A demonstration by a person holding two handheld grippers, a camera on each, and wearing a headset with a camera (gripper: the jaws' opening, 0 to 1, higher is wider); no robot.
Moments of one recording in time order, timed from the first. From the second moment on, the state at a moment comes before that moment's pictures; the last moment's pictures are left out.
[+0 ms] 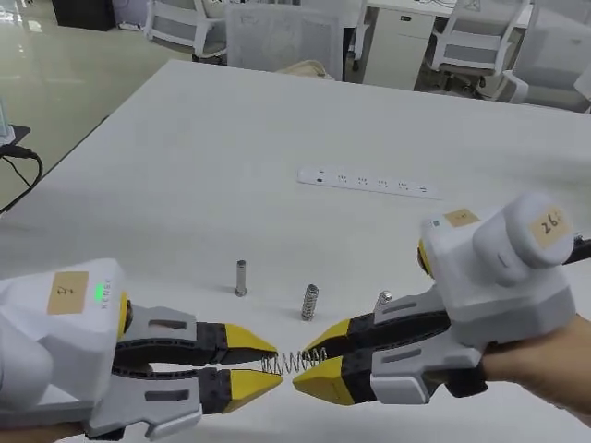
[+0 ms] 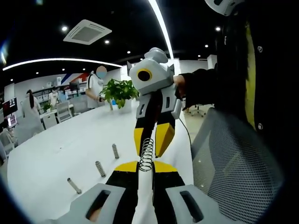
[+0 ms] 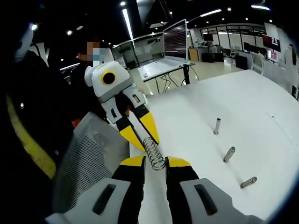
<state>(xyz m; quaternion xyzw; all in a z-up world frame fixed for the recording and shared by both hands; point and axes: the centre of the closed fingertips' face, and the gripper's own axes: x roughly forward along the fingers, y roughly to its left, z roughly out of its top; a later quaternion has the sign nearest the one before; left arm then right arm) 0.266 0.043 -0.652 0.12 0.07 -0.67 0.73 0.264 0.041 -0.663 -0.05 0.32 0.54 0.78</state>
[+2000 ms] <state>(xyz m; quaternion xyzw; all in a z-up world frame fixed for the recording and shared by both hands) 0.284 0.054 -0.657 0.12 0.07 -0.64 0.76 0.277 0.077 -0.646 -0.37 0.39 0.58 0.61</state>
